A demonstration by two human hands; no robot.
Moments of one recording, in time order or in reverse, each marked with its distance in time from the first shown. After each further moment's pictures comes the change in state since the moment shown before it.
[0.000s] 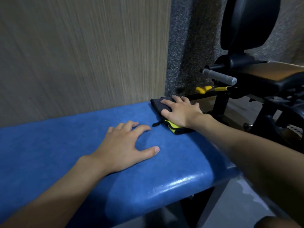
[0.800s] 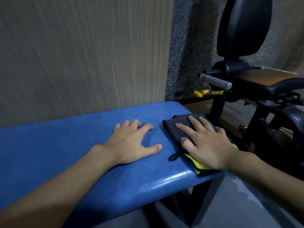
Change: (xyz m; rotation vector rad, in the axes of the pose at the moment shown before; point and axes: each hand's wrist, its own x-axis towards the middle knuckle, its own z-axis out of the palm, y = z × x) left_hand 0.003 0.002 -0.005 0.113 -0.030 0.033; right_hand -0.141 0.007 0.002 -0.065 0.002 0.008
